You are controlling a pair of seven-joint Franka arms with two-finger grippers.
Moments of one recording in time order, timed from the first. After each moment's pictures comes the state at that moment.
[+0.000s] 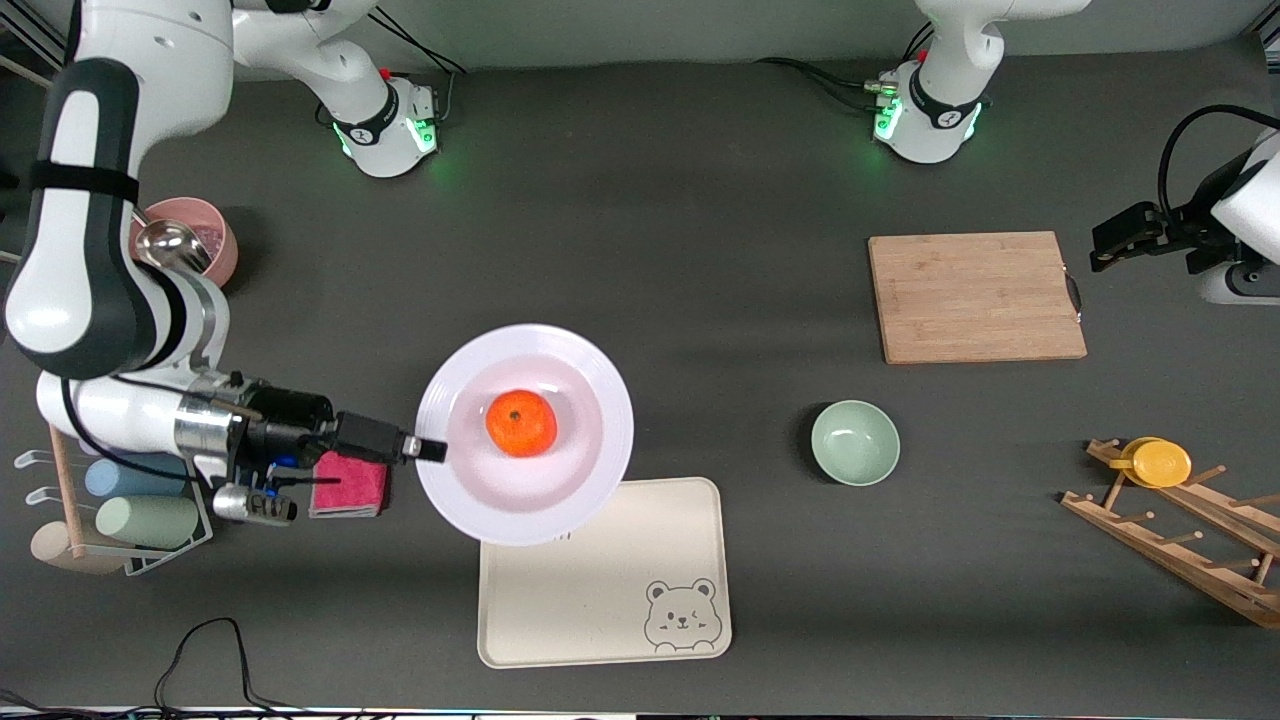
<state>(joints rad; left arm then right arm) -0.05 0.01 0.00 -1.55 0.00 1.46 0.00 0.57 0.57 -0.63 -1.51 1.74 1.69 -0.37</state>
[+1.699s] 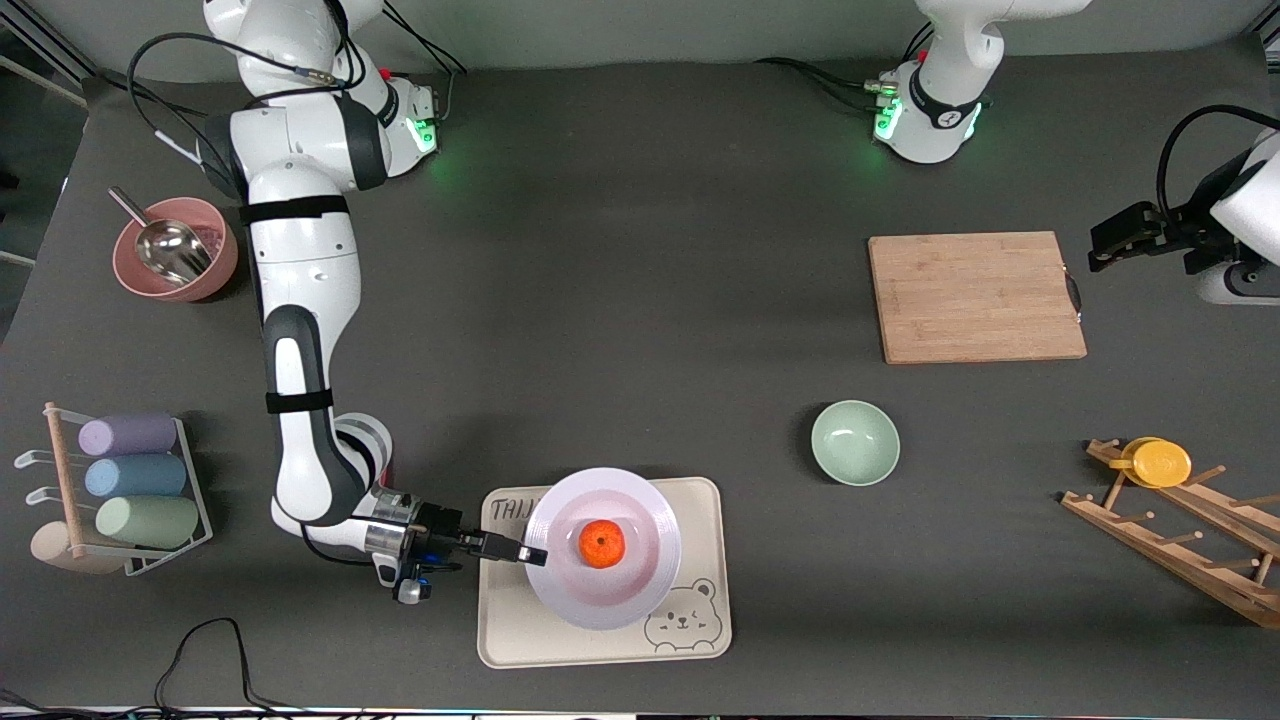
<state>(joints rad) -0.05 0.01 0.00 -1.55 0.00 1.46 0.00 0.32 1.21 -0.27 -1.05 1.85 1.92 -0.67</state>
